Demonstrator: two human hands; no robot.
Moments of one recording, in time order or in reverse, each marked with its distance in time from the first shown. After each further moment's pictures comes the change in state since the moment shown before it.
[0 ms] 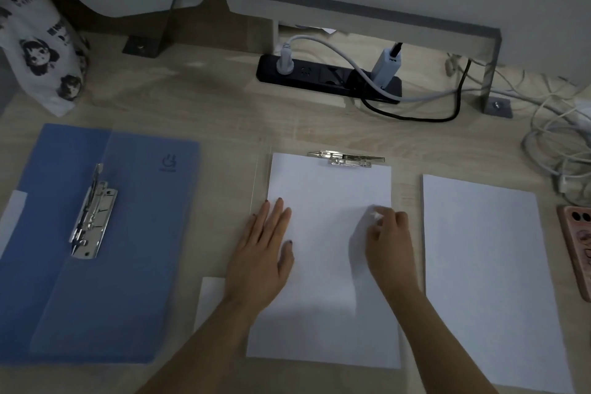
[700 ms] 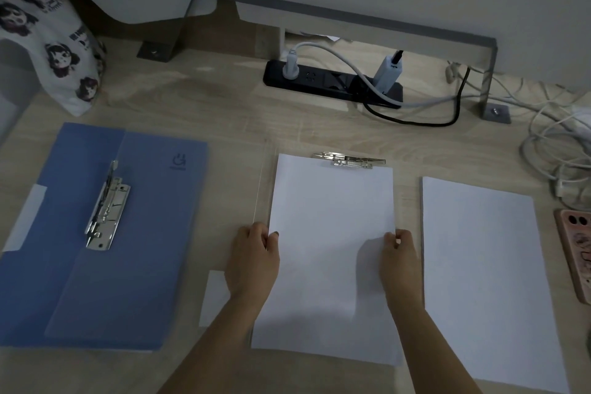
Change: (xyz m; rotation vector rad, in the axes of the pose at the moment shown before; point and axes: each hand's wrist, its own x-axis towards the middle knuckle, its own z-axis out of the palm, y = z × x) left_hand 0.002 0.020 -0.035 -0.385 -0.031 -0.666; right_hand -0.015 0.010 -0.005 0.194 -0.003 0.470
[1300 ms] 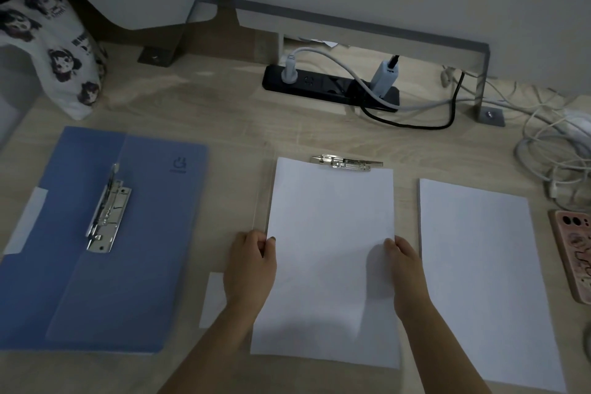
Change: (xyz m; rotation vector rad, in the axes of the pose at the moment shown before) left_hand -0.005 -0.007 -0.001 -0.096 0.001 0.014; right_hand -0.004 0.004 -0.013 0.310 -0.186 0.158
